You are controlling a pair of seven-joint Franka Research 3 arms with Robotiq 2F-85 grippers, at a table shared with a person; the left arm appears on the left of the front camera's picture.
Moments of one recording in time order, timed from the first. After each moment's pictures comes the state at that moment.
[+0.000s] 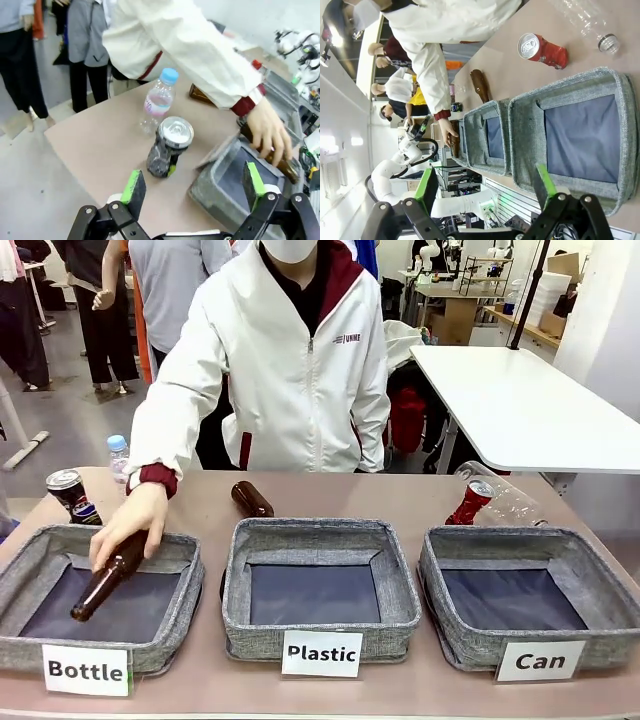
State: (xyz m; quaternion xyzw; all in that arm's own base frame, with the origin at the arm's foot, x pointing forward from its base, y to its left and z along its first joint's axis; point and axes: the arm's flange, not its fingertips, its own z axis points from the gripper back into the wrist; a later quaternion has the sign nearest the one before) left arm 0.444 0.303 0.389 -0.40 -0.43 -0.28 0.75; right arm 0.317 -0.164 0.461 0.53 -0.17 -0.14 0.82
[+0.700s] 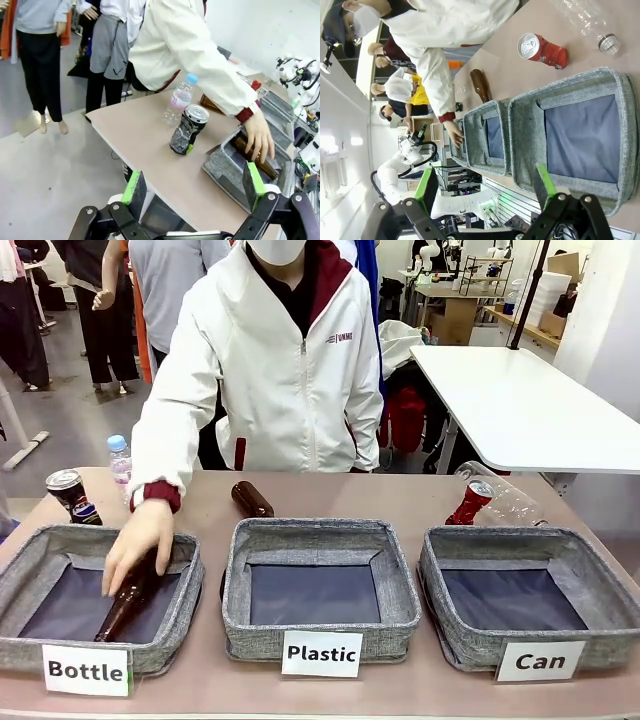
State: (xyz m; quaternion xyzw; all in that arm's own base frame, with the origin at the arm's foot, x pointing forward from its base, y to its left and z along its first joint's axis) left arm 0.404 0.417 0.377 -0.42 -0.47 -0.23 0.73; right arm 0.317 -0.164 0.461 0.53 -0.17 -0.14 0.82
